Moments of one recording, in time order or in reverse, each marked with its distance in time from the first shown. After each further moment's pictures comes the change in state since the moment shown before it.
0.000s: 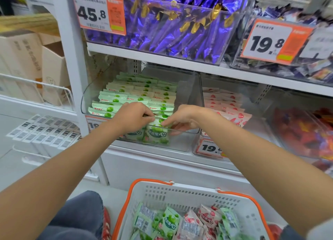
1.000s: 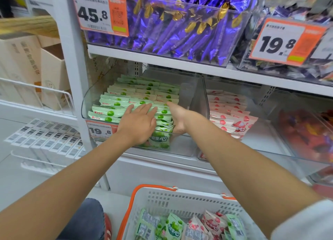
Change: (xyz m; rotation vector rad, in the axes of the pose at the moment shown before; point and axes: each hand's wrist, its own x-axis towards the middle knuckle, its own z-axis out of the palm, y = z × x) left_hand 0.007 -0.008 0.028 0.439 -0.023 -0.025; right_hand 0.074 -0.002 0.012 0.612 -0.065 0.136
